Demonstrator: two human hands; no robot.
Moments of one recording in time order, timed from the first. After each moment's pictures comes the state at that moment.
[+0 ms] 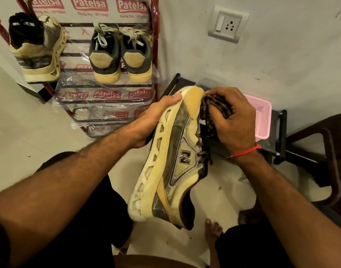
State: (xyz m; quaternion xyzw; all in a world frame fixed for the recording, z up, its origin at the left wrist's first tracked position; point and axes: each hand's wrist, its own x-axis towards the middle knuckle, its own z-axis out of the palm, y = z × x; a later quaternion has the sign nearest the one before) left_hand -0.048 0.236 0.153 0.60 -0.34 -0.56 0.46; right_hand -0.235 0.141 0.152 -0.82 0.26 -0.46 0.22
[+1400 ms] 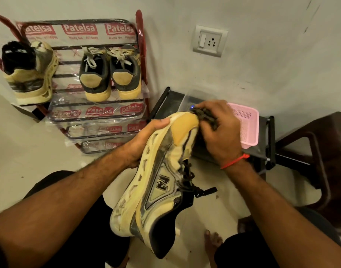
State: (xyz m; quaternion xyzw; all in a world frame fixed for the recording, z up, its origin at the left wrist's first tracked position) left_hand -0.050 0.224 0.131 0.51 -0.32 -0.61 0.51; right_hand -0.242 0.136 0.159 -0.80 0.31 -0.48 0.18
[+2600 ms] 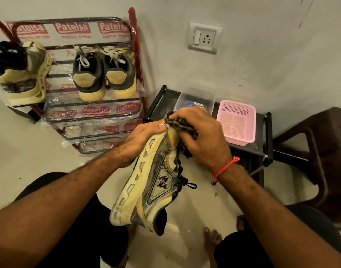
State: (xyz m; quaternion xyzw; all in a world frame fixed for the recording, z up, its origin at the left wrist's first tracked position) left_hand -0.049 0.223 0.120 0.62 -0.43 -0.49 0.44; right_hand -0.238 0.157 0.157 -0.88 0.22 -0.37 0.20
